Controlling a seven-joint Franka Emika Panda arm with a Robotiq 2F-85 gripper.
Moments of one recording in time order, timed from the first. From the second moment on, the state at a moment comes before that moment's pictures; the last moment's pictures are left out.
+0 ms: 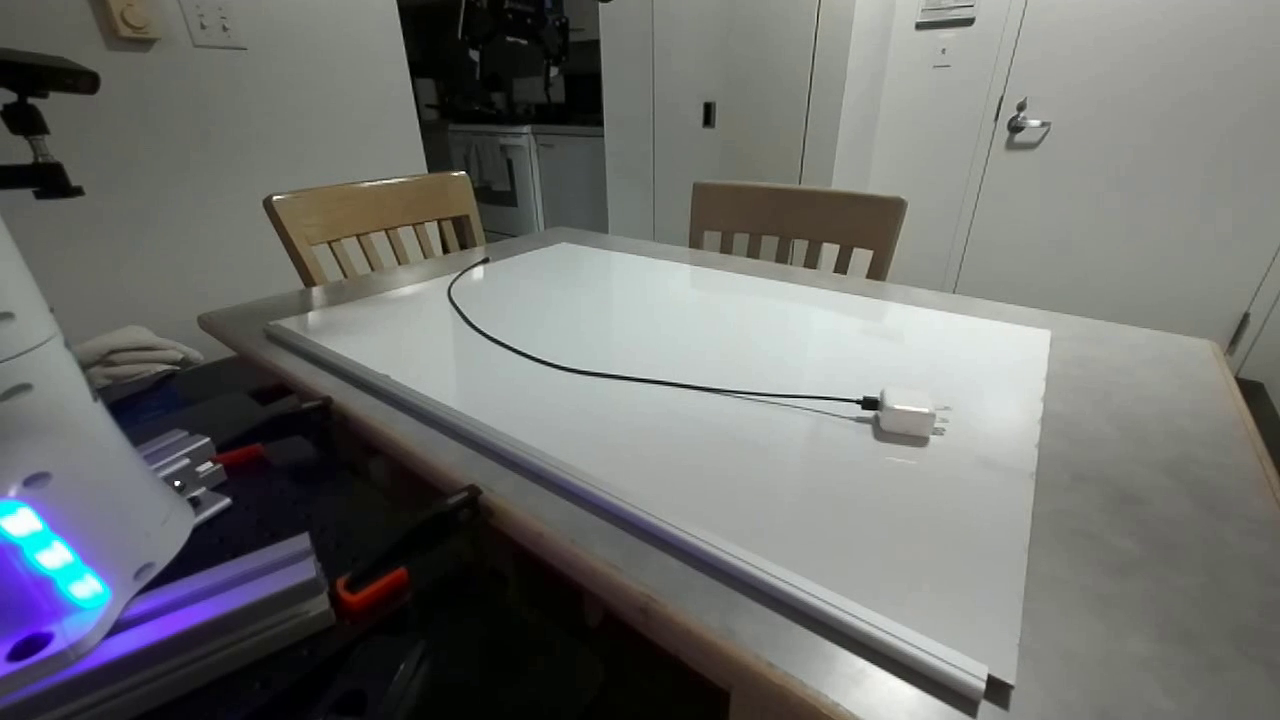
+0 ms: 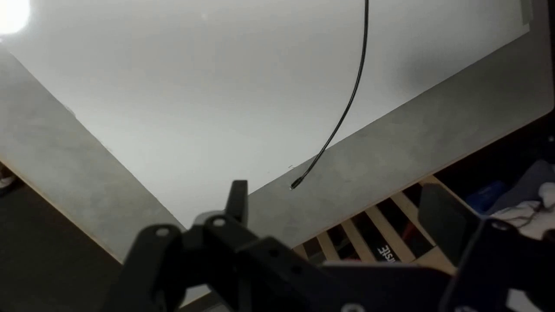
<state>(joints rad) 0.18 0.40 0.18 -1.53 0.13 1.93 -0.76</state>
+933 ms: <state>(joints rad) 0.29 0.58 0.23 -1.23 0.07 1.56 -0.49</state>
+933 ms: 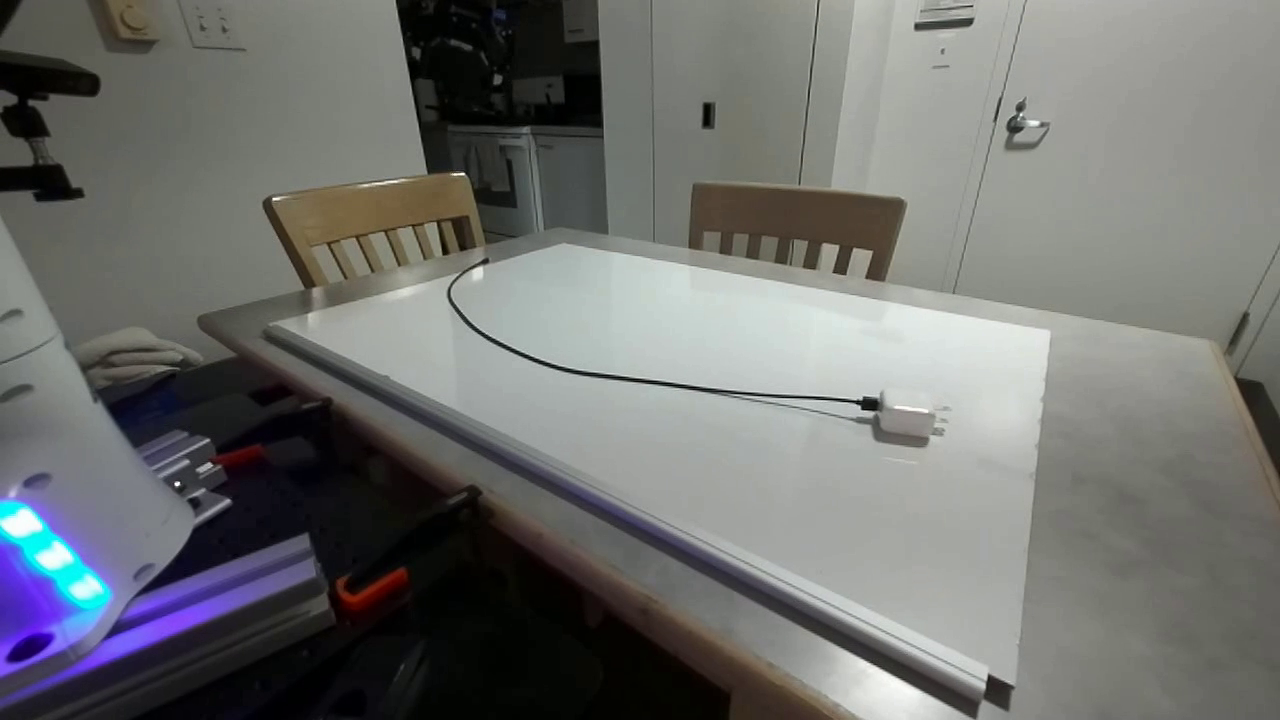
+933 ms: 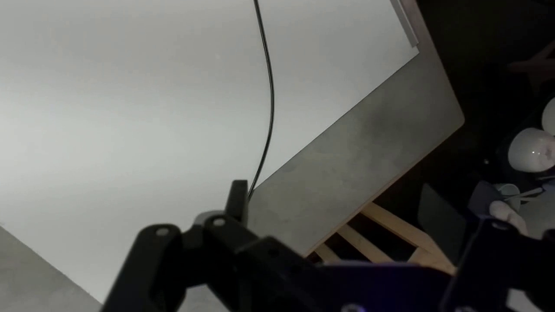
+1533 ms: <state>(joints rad) 0.39 0.71 0.23 -1.08 -0.03 1.56 -0.35</state>
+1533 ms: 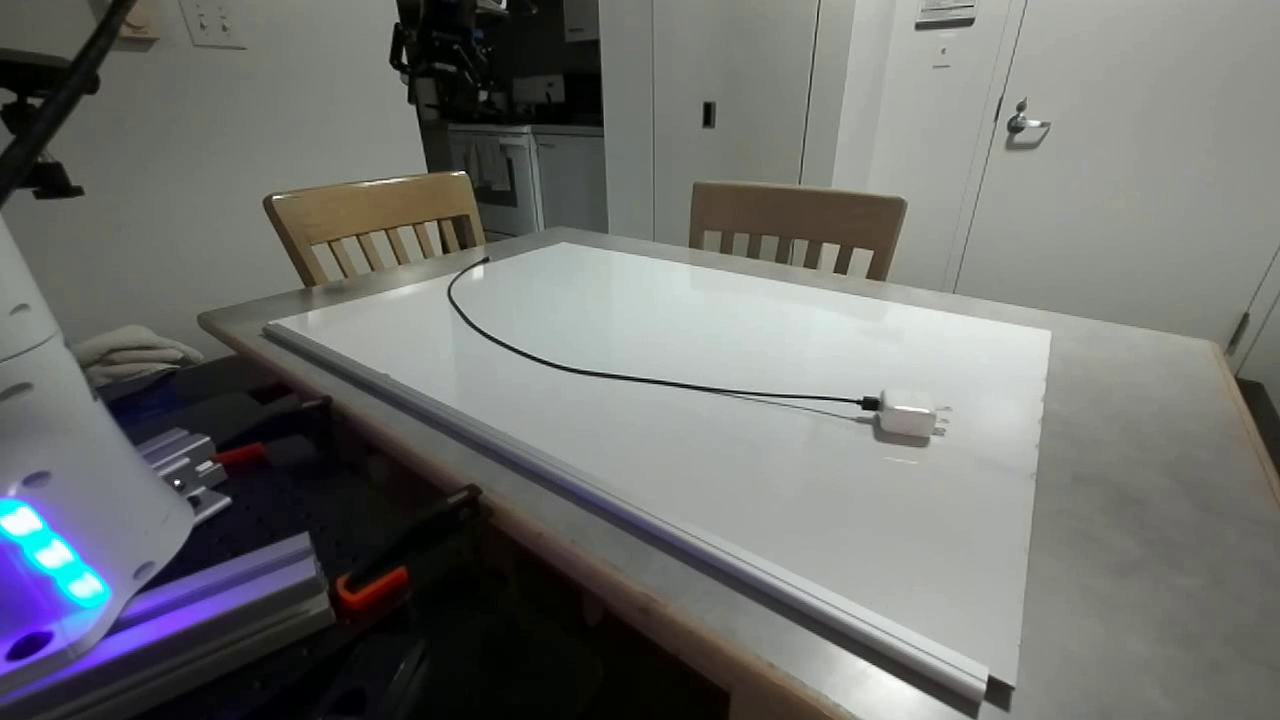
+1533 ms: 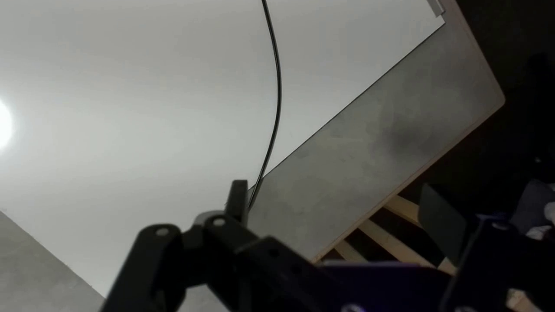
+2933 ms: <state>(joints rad) 0.47 0.72 0.18 -1.16 -0.31 1.84 -0.17</state>
